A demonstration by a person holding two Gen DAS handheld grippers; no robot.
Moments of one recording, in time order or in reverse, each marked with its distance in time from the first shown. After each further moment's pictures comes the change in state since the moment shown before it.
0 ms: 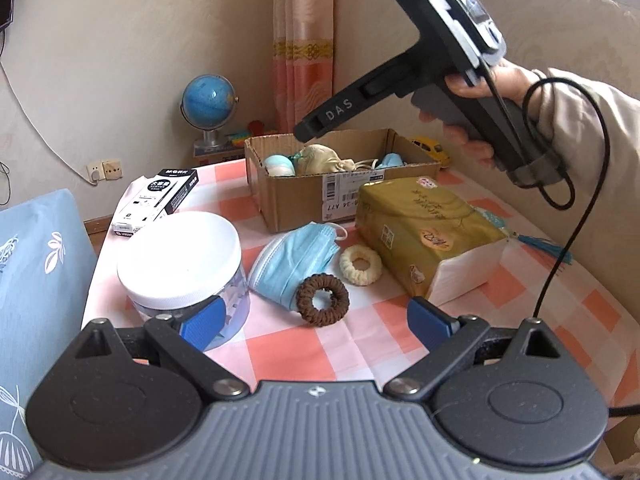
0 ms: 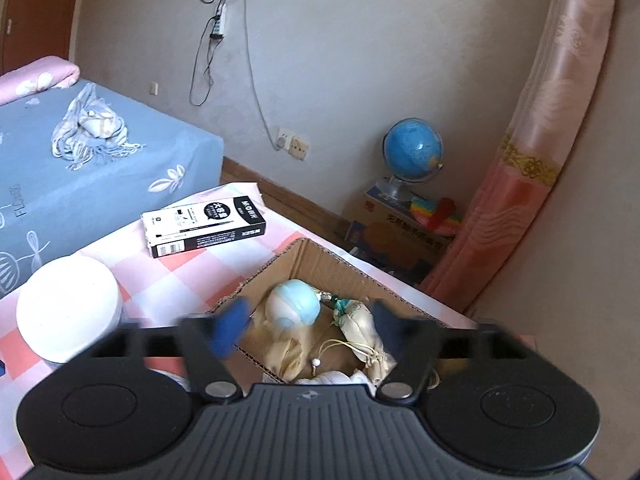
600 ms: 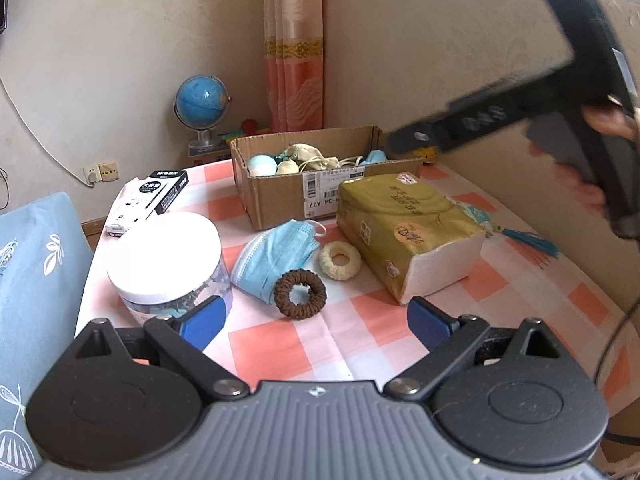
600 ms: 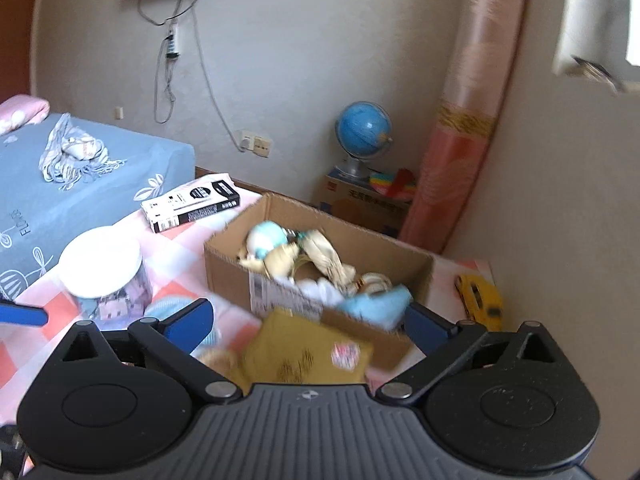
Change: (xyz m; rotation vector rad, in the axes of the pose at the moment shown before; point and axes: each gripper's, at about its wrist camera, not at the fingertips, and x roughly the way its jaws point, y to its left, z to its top) left arm -0.010 -0.020 0.001 0.019 0.014 0.002; right arm -0.102 -0.013 -0.068 0.169 0.007 -0.076
